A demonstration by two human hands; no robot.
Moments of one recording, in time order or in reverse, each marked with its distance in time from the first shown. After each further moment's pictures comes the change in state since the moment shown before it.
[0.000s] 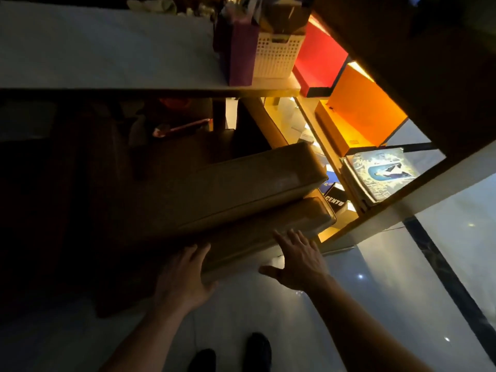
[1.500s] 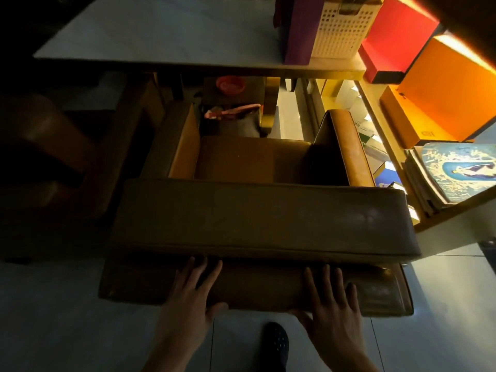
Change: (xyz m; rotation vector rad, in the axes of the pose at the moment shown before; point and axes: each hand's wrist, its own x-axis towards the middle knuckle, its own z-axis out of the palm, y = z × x) left_hand -0.092 -0.011 0.124 -0.040 0.312 -0.057; right_hand -0.065 0.052 0.145 -0.248 0.164 -0.123
